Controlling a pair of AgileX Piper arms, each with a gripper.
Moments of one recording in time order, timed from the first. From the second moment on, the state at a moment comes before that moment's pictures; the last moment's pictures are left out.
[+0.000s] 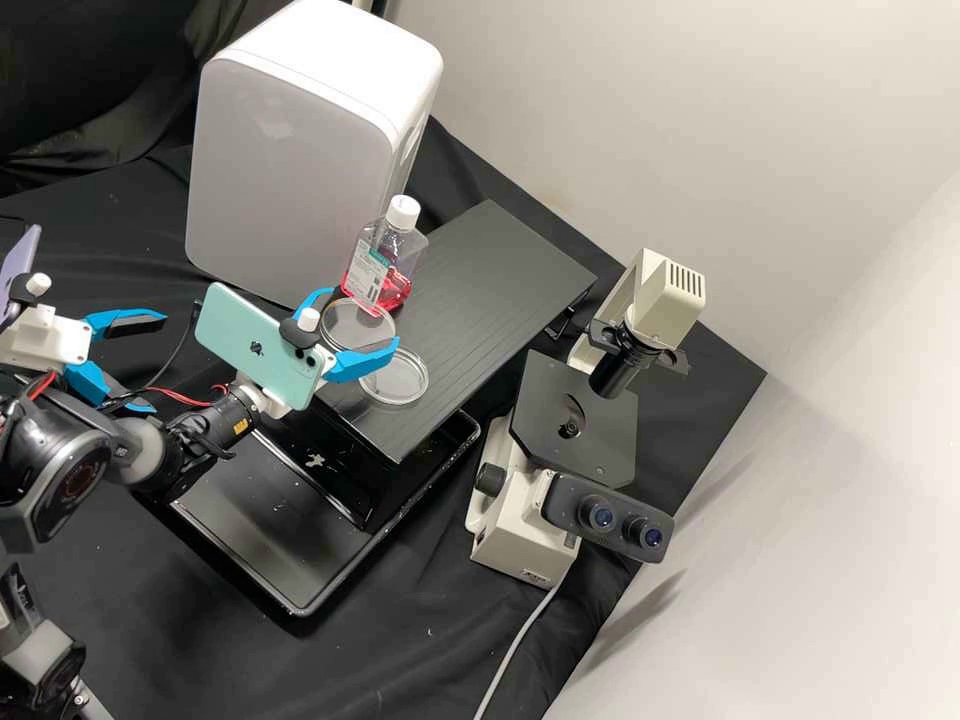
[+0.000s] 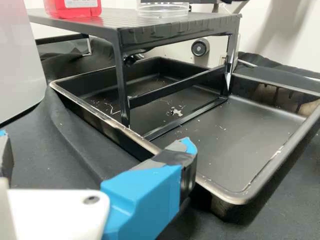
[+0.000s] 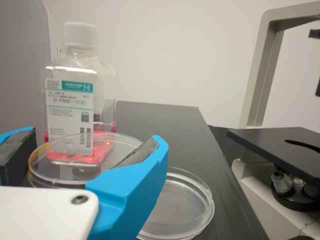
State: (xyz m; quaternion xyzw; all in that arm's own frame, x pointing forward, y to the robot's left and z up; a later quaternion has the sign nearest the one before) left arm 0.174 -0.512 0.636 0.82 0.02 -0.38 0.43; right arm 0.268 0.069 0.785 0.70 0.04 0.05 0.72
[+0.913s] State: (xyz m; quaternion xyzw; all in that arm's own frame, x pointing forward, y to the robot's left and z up) left arm 0.174 -0.512 0.636 0.82 0.02 -0.38 0.43; right arm 0.268 0.071 0.770 0.69 0.05 0.03 0.72
